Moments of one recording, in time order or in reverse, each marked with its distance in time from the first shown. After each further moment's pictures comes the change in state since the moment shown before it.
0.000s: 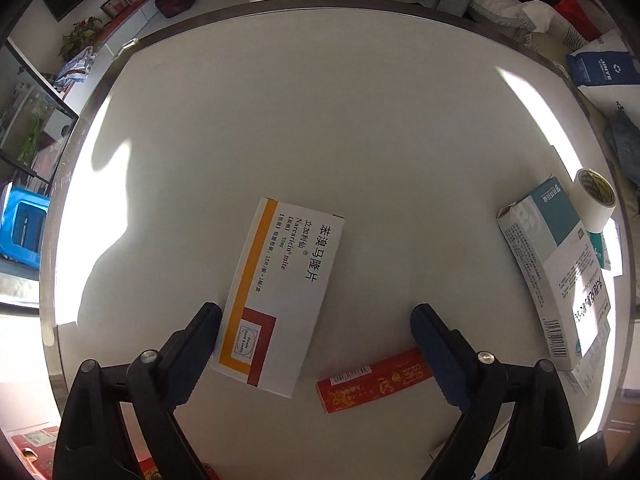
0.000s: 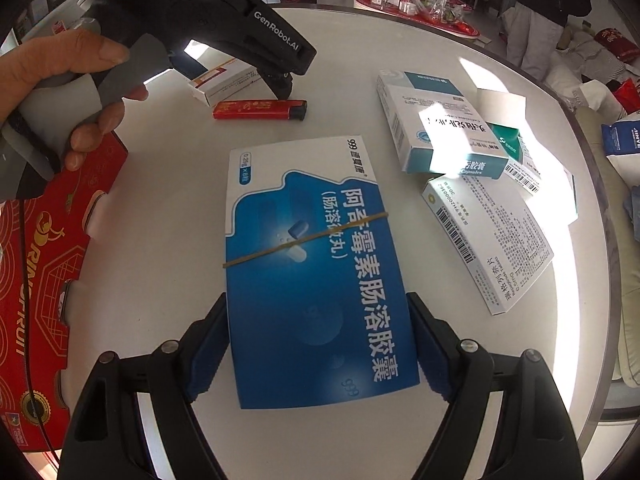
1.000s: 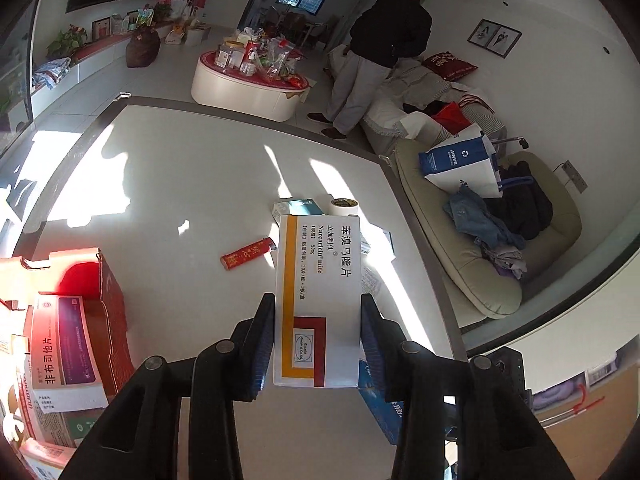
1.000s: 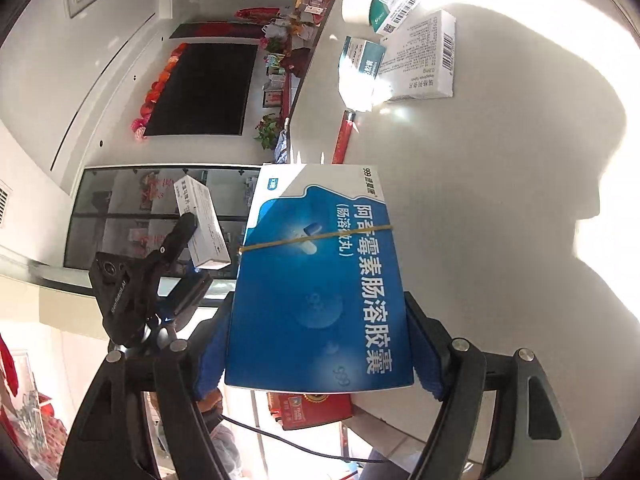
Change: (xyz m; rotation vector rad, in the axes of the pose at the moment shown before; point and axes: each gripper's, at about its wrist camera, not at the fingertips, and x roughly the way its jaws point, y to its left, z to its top) left arm -0.203 -0.024 -0.174 -0.091 -0.420 -0.469; right arm -0.044 -0.116 -0.139 0.913 -0.153 1.077
